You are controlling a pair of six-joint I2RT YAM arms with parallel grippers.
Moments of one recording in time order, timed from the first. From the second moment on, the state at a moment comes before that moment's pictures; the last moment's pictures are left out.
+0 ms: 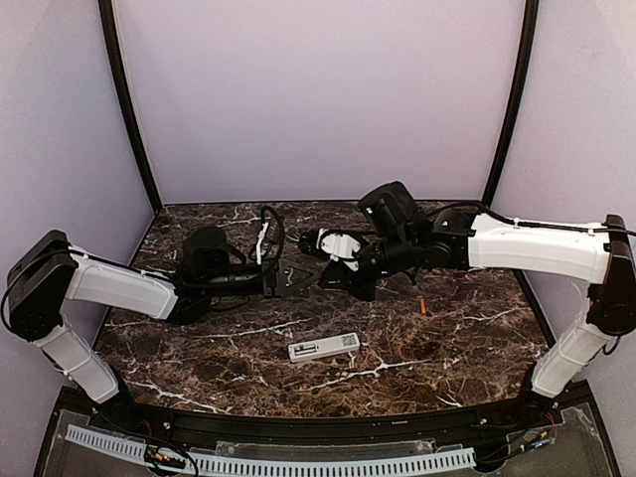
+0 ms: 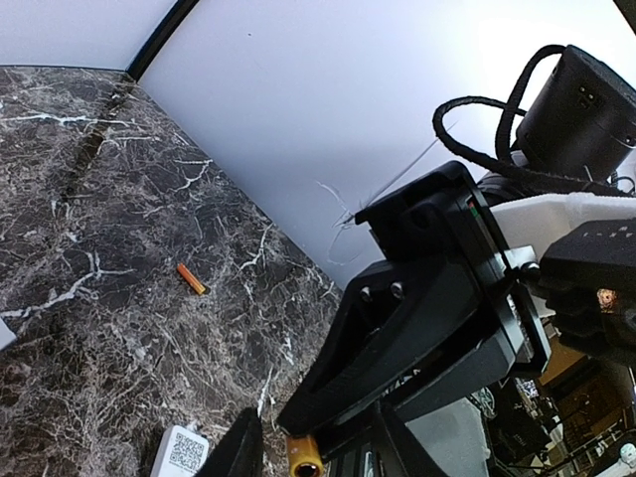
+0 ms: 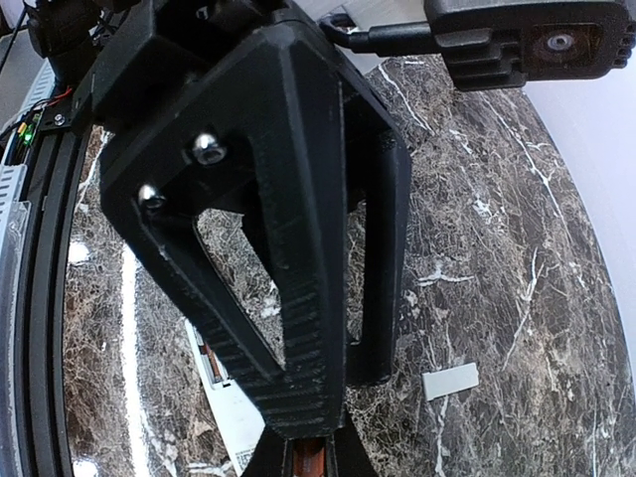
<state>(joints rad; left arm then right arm) -0.78 1.57 0.70 0.79 0.61 -0.73 0.98 1.58 1.28 -0.42 -0.24 -0.44</state>
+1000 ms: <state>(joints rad) -0.71 1.62 0.66 1.13 0.69 -0.98 0.91 1.37 1.10 -0.24 -0.29 -0.37</state>
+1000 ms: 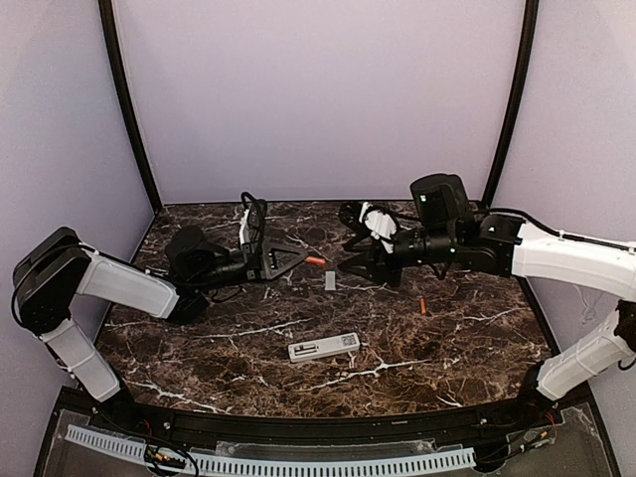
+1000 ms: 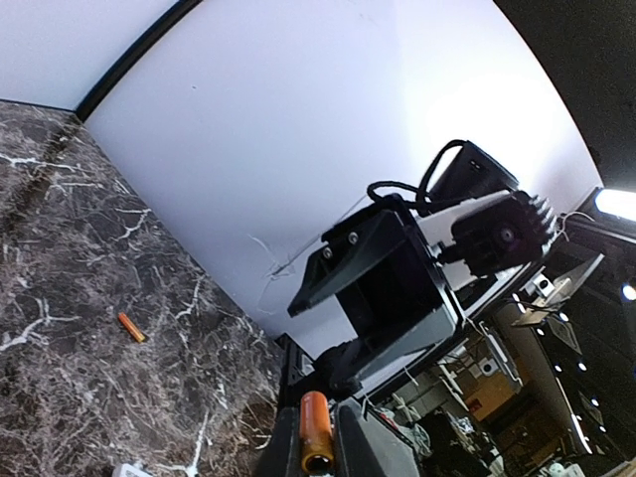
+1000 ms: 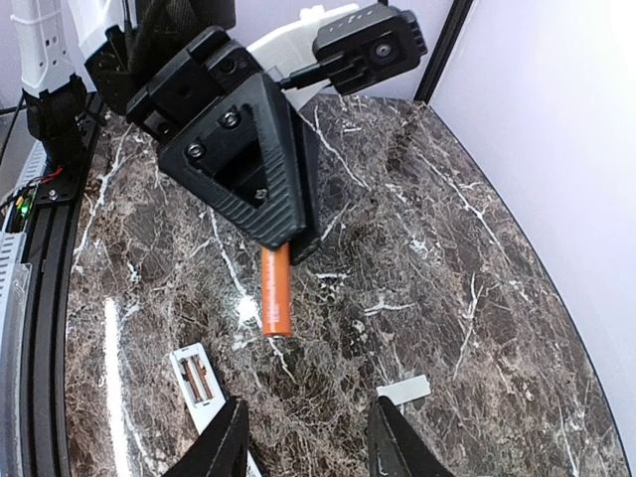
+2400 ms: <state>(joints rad) -0.71 1.70 0.64 1.22 0.72 -1.18 0.93 1.48 1.11 -0.15 -0.38 -0.37</state>
